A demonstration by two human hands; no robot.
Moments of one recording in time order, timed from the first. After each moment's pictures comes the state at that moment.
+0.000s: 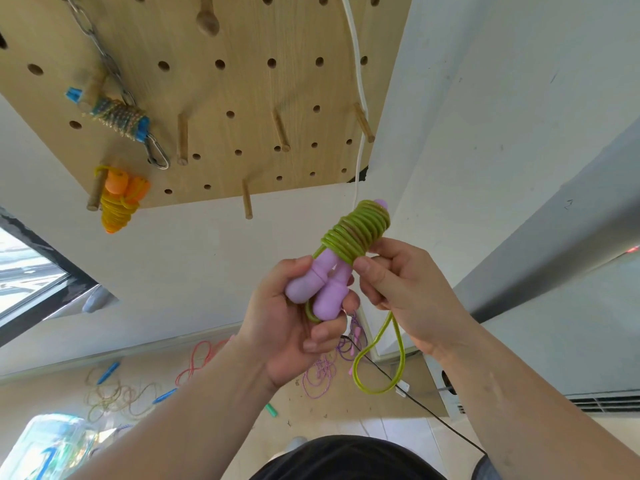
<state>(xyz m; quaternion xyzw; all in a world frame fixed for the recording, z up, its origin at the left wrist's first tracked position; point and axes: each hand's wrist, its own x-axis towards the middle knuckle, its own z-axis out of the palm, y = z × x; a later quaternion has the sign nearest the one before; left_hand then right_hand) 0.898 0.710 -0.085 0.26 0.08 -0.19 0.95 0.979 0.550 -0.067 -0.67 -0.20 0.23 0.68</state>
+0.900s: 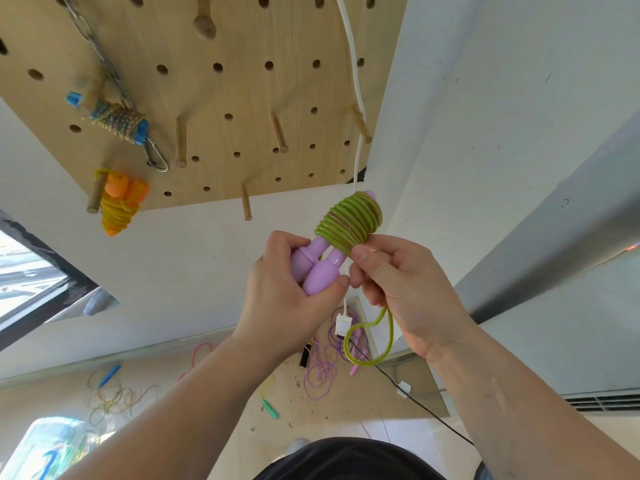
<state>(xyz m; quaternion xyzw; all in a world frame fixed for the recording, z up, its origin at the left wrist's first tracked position) 0.903 0.704 -0.077 0.80 0.16 0.22 0.54 0.969 0.555 -0.051 -0.70 -0.15 0.20 0.67</state>
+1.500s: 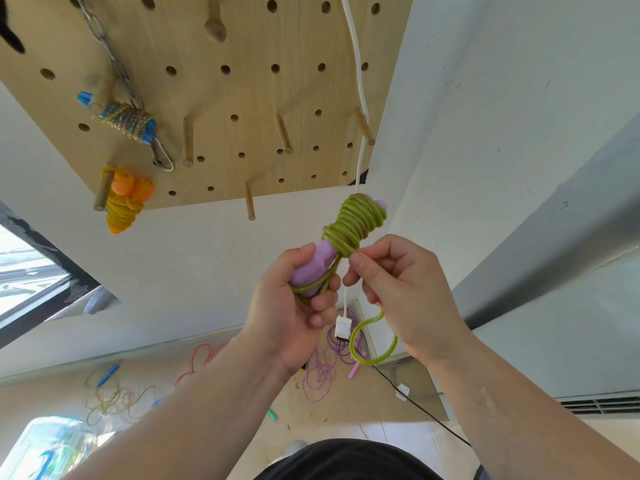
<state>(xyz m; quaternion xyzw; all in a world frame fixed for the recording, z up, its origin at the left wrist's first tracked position) 0.902 0.698 -0.065 0.34 0.23 -0.01 0.91 0.957 0.558 -0.058 -0.71 -0.18 0.12 0.68</state>
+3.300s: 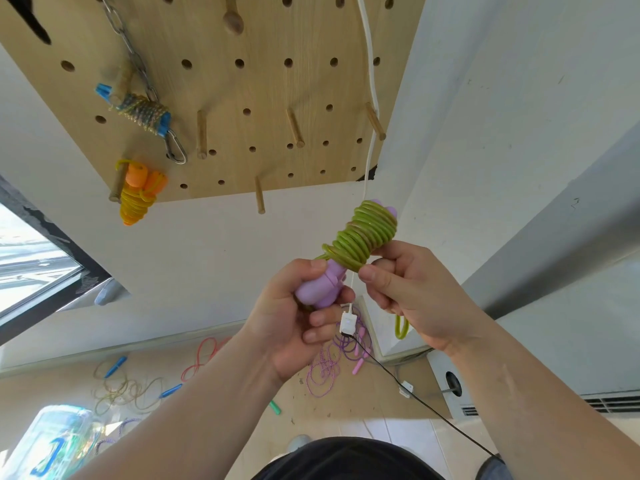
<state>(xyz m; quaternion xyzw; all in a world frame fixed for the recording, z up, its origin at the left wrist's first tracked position) 0.880 0.710 -0.076 0.31 0.20 -0.11 0.92 0.965 0.550 -0.061 -0.66 -0.22 0.28 0.66</state>
